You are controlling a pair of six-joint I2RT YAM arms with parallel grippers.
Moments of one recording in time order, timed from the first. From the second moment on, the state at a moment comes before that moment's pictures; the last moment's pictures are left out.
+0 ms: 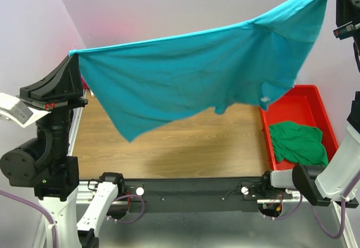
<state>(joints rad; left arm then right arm) -0.07 0.64 1.37 0.07 0.14 -0.31 -0.07 1.37 2.49 -0.52 -0.48 -0.23</state>
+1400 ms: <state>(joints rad) 0.01 1.79 1.12 0.23 -0.02 -0.44 0.12 2.22 1.97 -0.26 -0.47 -0.14</state>
